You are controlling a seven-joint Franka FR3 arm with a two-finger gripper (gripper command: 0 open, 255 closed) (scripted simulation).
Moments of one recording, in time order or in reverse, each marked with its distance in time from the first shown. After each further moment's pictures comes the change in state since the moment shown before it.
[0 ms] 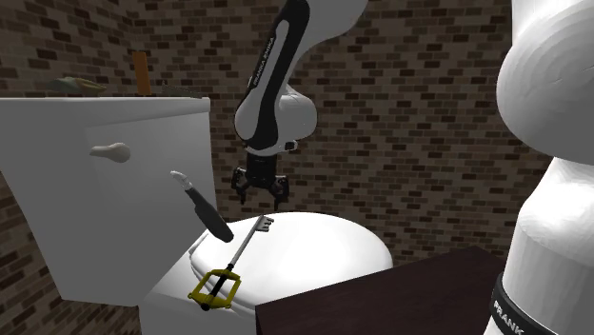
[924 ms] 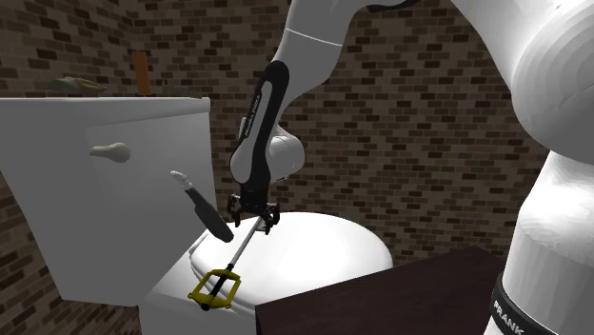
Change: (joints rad) arm 0.103 0.289 -0.101 0.213 -0.043 0.101 0.100
